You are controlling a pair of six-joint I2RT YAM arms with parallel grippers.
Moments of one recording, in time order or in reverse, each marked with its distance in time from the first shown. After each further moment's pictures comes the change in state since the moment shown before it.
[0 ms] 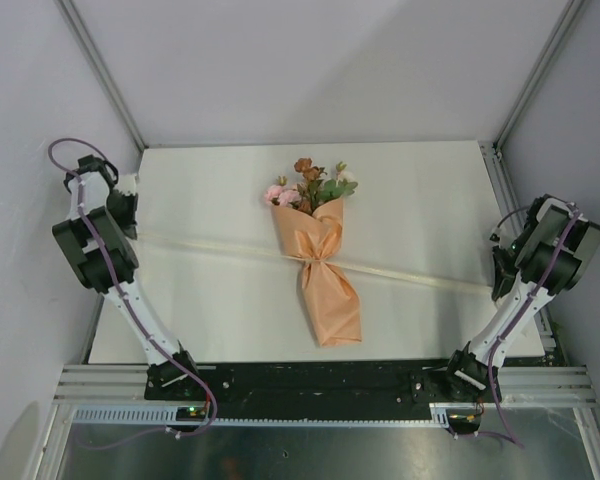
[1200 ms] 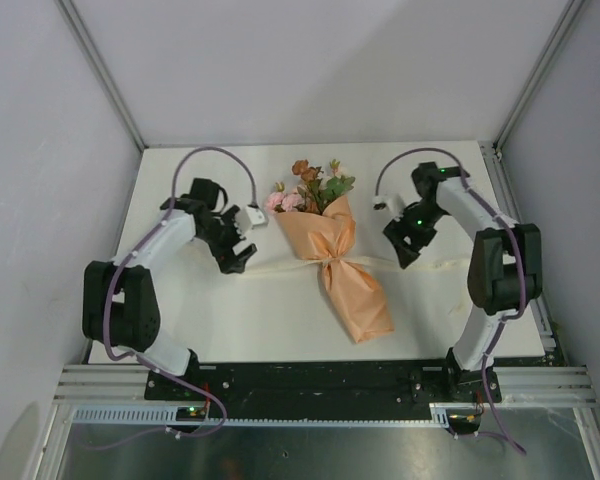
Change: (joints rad) left arm -0.615 -0.592 -0.673 0.178 0.354 0.496; right arm 0.695 -0.381 -0.083 0.155 -0.254 -0.287
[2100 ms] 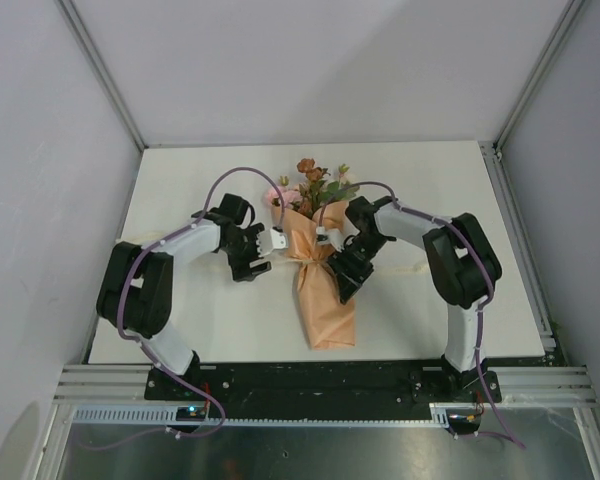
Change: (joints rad) left arm -0.187 0.109 -0.131 0.218 -0.113 0.103; right arm 0.408 0.166 -0.108 0.186 -0.374 0.288
